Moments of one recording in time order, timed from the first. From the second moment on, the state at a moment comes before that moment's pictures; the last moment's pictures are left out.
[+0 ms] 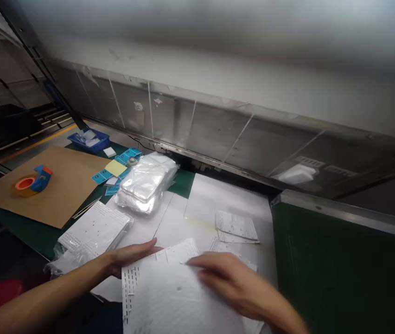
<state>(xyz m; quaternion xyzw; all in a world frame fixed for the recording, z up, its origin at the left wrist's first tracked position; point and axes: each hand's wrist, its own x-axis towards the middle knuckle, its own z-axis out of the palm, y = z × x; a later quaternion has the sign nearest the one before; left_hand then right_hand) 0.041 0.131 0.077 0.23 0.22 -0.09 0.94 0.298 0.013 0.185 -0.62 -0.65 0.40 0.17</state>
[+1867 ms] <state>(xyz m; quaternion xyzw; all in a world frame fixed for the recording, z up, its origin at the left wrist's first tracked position) 0.018 0.338 0.021 0.71 0.50 0.19 0.47 0.209 0.073 0.041 -0.64 -0.18 0.51 0.55</state>
